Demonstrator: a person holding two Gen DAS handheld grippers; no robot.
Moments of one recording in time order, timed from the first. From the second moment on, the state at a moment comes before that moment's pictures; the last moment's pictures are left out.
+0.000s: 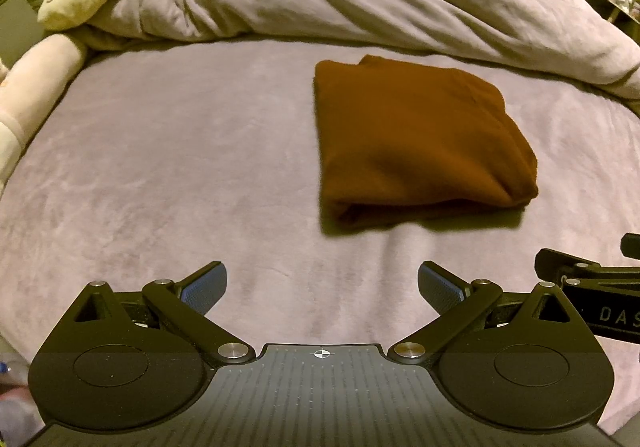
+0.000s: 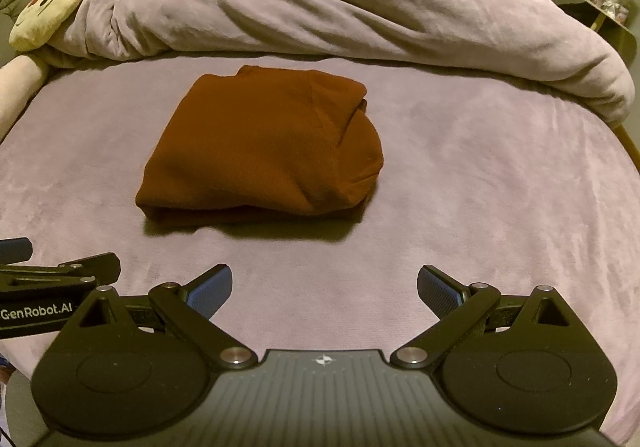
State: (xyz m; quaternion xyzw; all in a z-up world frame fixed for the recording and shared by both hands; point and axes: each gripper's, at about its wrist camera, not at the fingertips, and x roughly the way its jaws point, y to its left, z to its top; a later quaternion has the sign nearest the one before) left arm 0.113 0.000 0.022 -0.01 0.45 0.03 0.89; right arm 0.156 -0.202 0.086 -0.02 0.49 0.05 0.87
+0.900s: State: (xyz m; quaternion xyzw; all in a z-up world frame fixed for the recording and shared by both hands) left arm 0.112 0.000 0.024 -0.01 0.45 0.03 0.89; right arm 0.156 -0.203 0.091 -0.02 0.48 0.05 0.88
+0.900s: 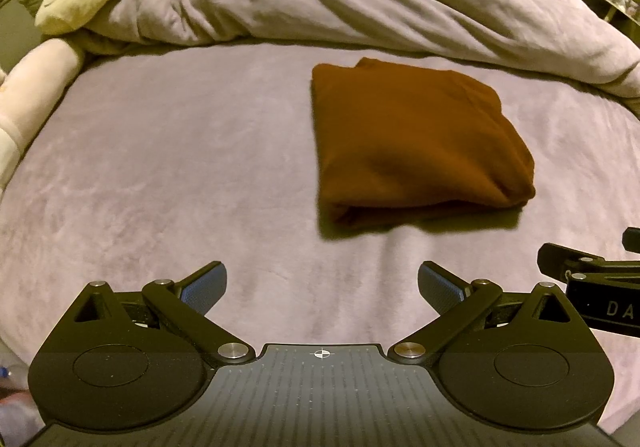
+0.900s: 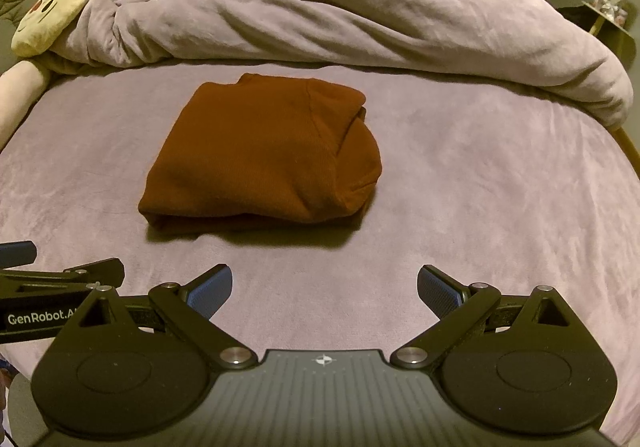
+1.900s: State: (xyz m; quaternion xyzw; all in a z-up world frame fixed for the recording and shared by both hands) left arm 0.110 -0.002 0.029 -0.01 0.43 0.02 0.90; right arm 0.154 -0.202 0.094 -0.02 0.48 0.05 0.88
